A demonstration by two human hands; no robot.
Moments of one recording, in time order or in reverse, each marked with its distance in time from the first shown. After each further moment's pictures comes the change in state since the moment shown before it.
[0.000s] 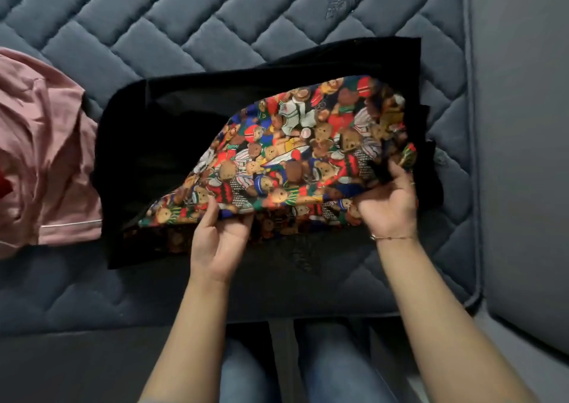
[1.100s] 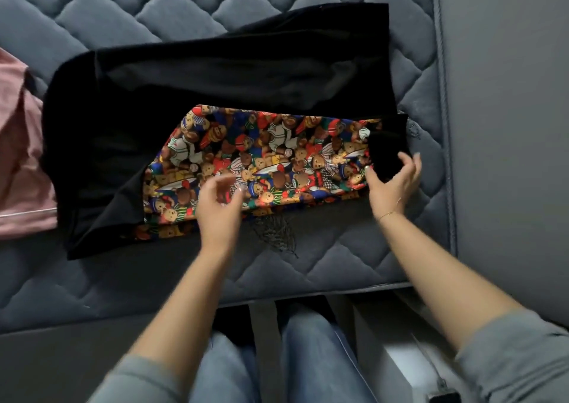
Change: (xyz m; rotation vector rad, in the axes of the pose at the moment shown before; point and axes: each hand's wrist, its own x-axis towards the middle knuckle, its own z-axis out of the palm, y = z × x) left_hand 0.010 -0.061 -0.016 1.446 0.136 0.598; right_hand 0.023 -0.043 -0.109 -1.582 0.499 -0.795
